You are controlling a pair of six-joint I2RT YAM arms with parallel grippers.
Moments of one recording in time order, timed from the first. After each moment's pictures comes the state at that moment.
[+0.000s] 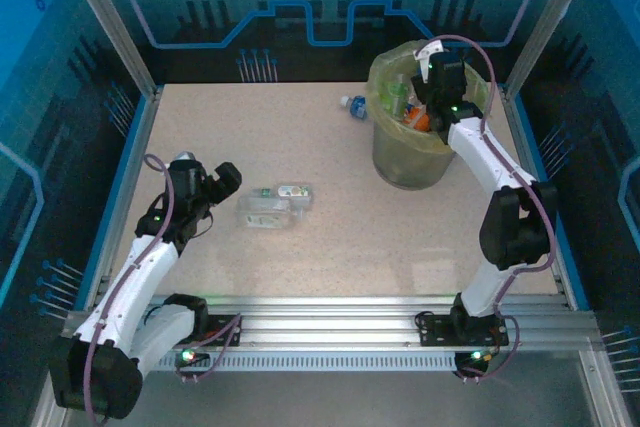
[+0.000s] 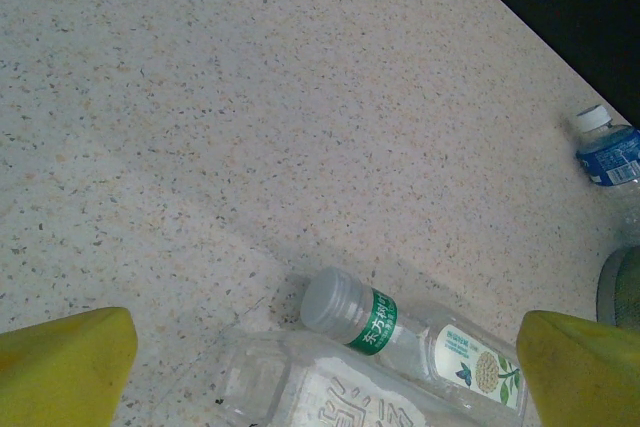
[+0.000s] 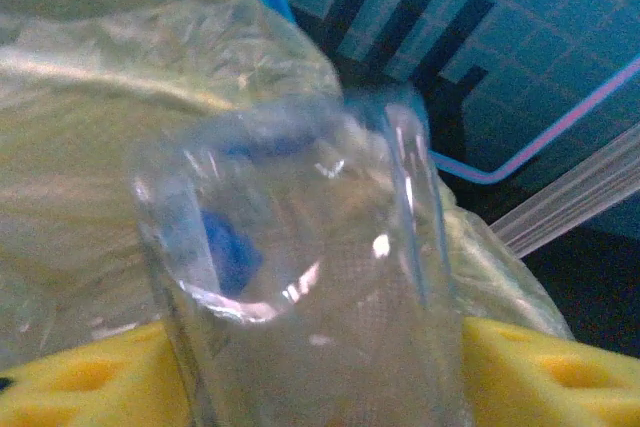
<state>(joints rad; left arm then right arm) -0.11 0.91 0.69 -0.45 -0.09 -0.74 0.17 1.75 1.52 -0.17 0.39 -0.34</state>
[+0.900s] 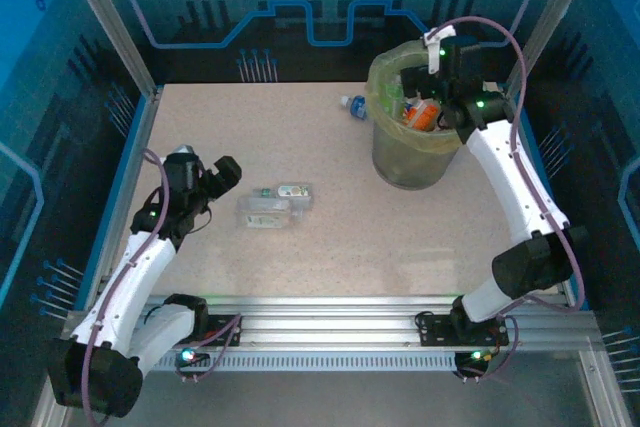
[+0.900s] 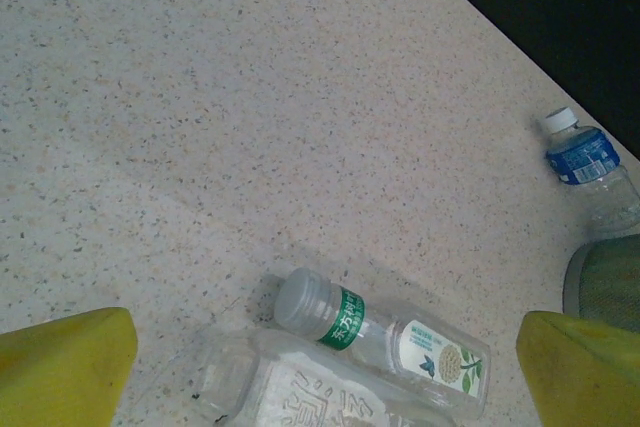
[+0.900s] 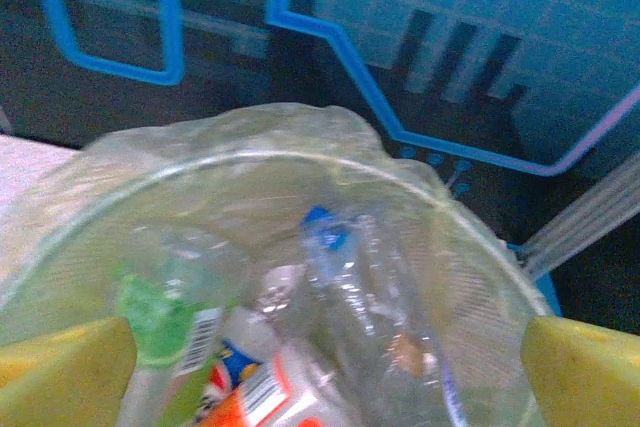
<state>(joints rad) -0.11 0.92 0.77 -0.52 -0.06 -0.75 0.27 1.55 1.72 -0.61 0.27 -0.12</state>
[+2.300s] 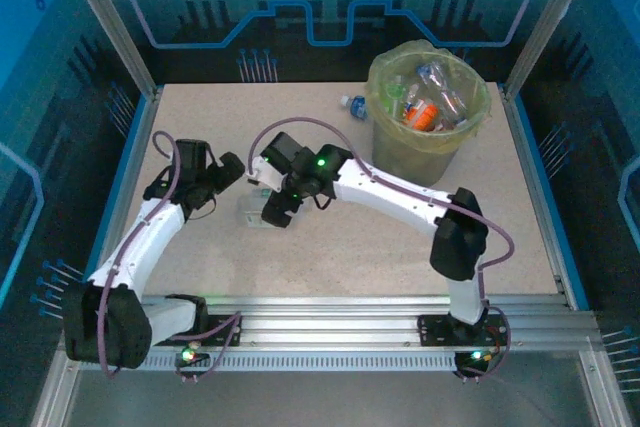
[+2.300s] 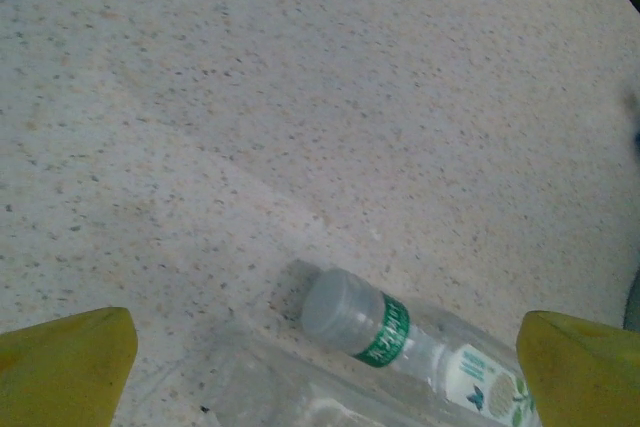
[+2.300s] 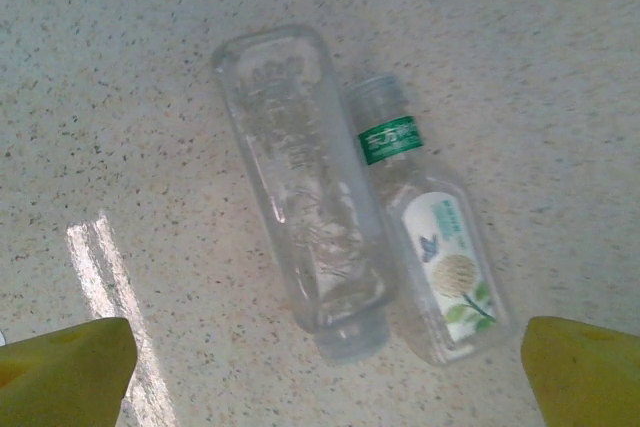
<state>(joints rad) -0.04 1.18 0.85 -0.52 0.00 -0.77 0.98 1.96 1.81 -0.88 0.00 -0.23</state>
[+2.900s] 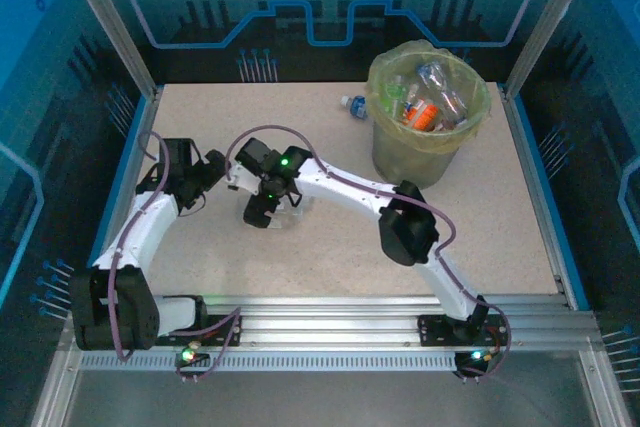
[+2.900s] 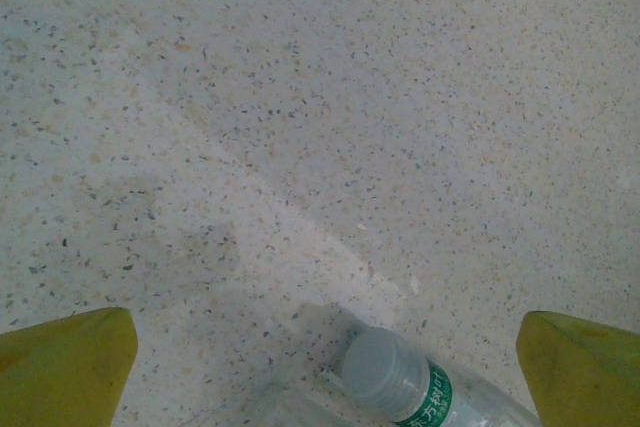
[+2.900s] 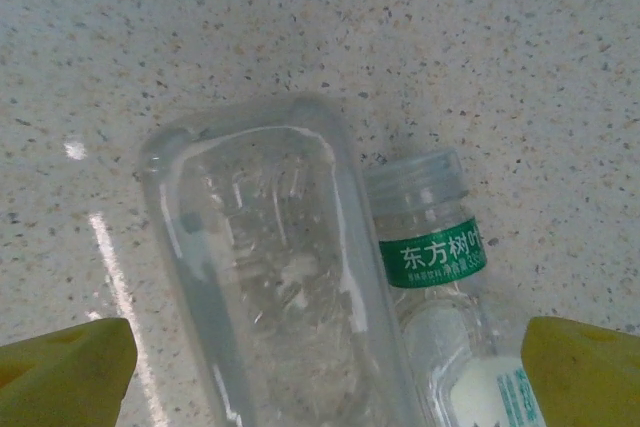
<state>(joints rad) 0.09 1.25 0.85 -0.48 0.06 -0.76 0.98 2.31 2.14 -0.94 -0.02 -0.28</state>
